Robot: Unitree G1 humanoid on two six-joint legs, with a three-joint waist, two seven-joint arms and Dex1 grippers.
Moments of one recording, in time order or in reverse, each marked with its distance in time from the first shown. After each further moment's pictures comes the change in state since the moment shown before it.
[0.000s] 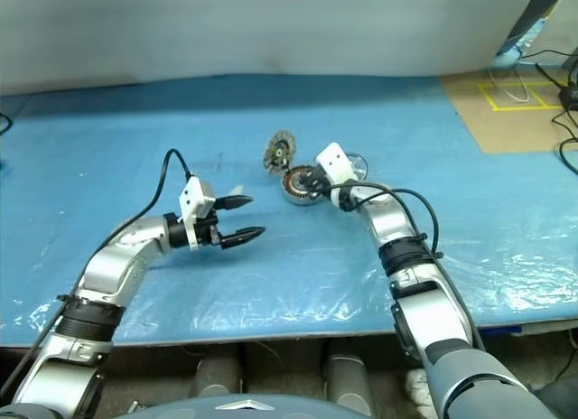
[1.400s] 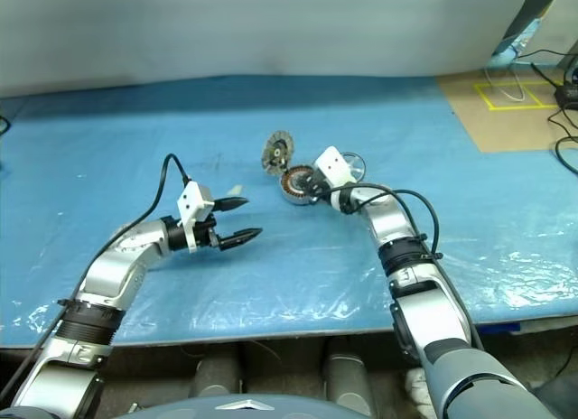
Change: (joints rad) left arm 0.014 -0.003 -0.005 0.047 0.043 -0.070 0.017; right arm -0.003 0.015 -0.019 0.035 -0.034 -0.026 0.064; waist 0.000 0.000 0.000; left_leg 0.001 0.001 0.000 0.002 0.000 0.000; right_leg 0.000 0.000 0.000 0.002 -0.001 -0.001
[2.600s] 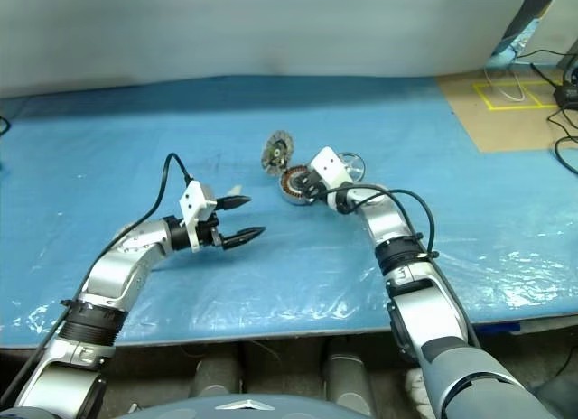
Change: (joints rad) left arm 0.003 -0.013 -0.002 -0.019 0.000 0.000 0.017; right arm -0.012 0.012 0.009 0.025 -0.028 -0.033 -0.007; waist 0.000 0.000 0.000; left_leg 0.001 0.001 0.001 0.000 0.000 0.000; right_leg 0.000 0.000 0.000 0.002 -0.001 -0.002
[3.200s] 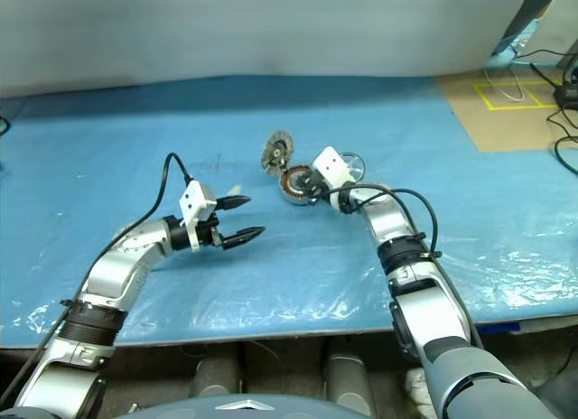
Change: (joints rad) left arm -0.001 0.000 0.000 0.000 0.000 0.000 0.000; right arm 0.000 -0.014 0.000 0.000 -0.004 -0.003 0.010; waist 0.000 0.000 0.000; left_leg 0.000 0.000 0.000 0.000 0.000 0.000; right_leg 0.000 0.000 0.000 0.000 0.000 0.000
